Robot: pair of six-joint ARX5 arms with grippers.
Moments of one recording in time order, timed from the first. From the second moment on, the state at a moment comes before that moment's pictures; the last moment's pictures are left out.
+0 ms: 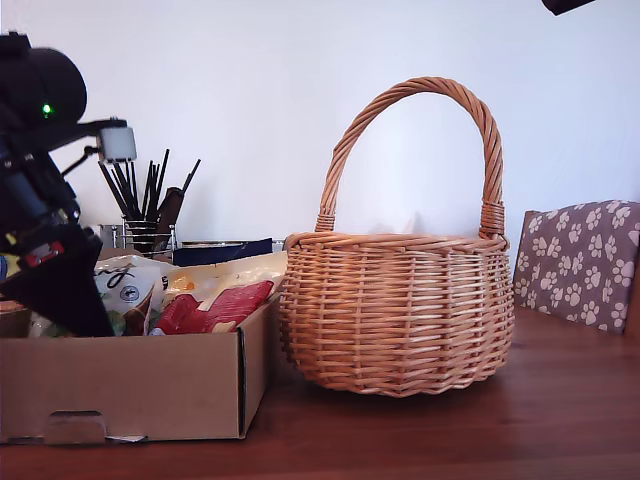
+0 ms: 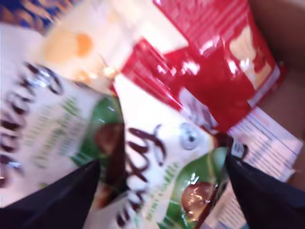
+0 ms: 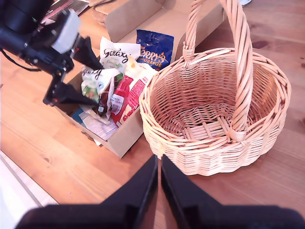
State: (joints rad) left arm -0.29 1.55 0.88 -0.47 0.28 0.71; right arm 0.47 0.75 0.87 -0.70 -0.28 0.02
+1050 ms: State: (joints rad) left arm -0.32 1.30 1.04 -0.61 0.35 0.68; right arm 0.47 0.74 0.87 -0.64 -0.18 0.00
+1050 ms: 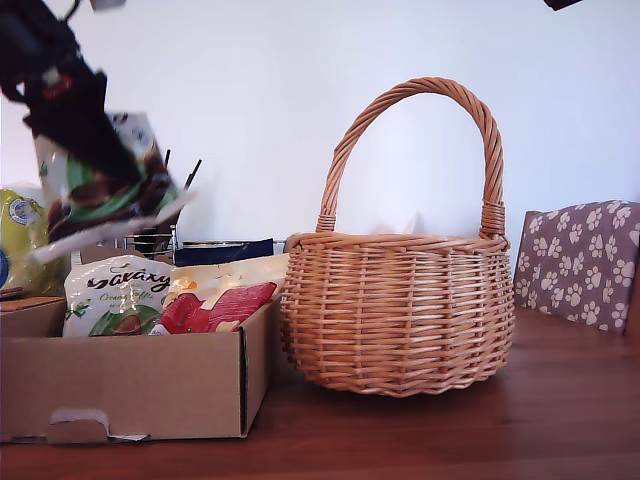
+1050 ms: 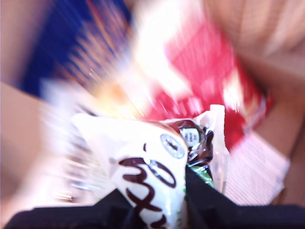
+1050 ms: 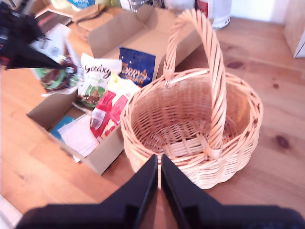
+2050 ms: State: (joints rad) left arm -0.69 1.57 1.04 0.11 0.49 0.45; right arm 0.47 0.70 0.90 -0.62 -0.12 0.00
